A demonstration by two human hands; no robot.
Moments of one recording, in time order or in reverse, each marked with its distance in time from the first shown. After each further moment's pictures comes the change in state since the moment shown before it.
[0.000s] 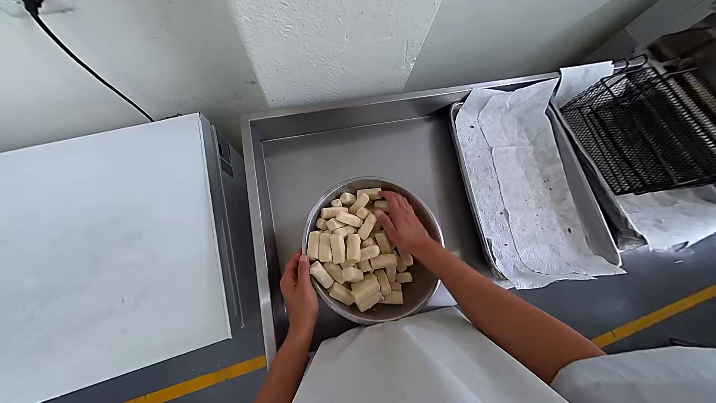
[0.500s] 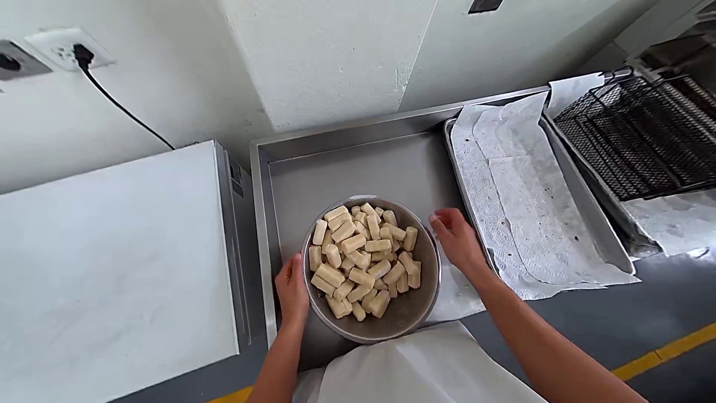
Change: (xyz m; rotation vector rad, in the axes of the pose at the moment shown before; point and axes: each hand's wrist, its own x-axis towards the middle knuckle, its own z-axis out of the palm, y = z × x) left_hand 0.038 0.010 -0.002 0.101 -0.013 0.031; right_hand -0.056 0.030 -0.066 0.271 0.212 0.439
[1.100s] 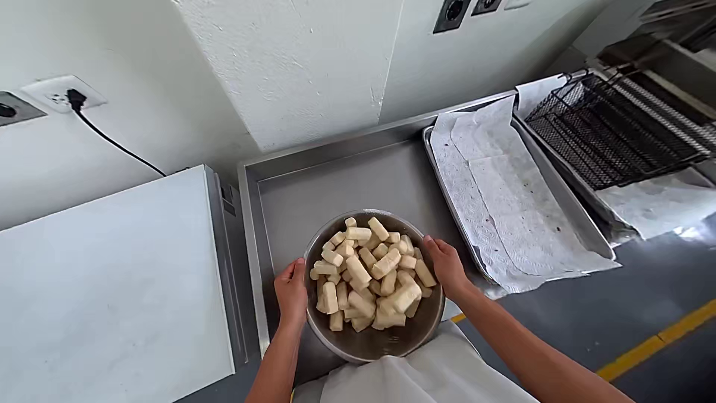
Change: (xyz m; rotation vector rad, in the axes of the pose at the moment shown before) left_hand 0.001 0.019 0.019 0.038 -0.068 -0.049; right_hand -0.040 0.026 0.015 0.424 0.084 0.270
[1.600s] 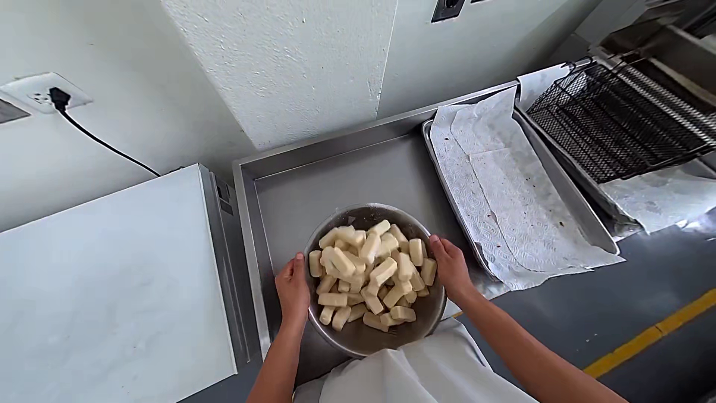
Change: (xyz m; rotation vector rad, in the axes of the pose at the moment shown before) left_hand 0.005 0.002 0.004 0.071 0.006 0.123; right_hand -0.007 0.003 0.000 -0.057 0.065 -0.072
